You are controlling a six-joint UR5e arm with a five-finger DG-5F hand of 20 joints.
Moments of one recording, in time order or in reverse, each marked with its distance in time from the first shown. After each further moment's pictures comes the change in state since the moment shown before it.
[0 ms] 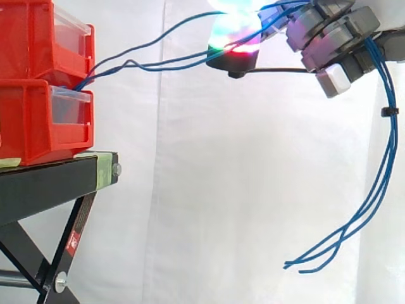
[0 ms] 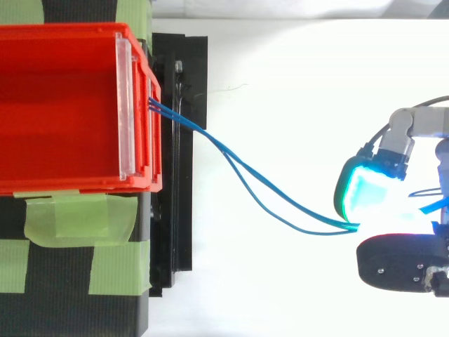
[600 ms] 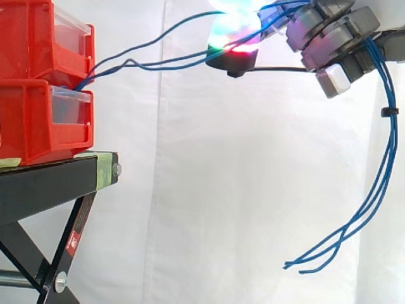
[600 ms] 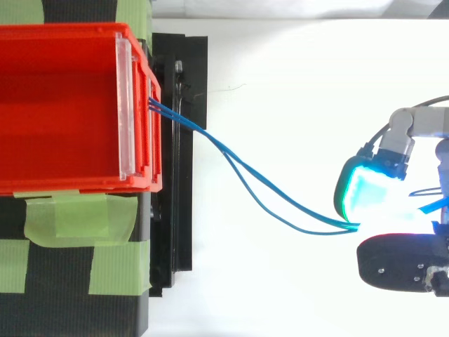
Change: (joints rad) arm 0.000 0.000 0.000 0.000 0.000 0.000
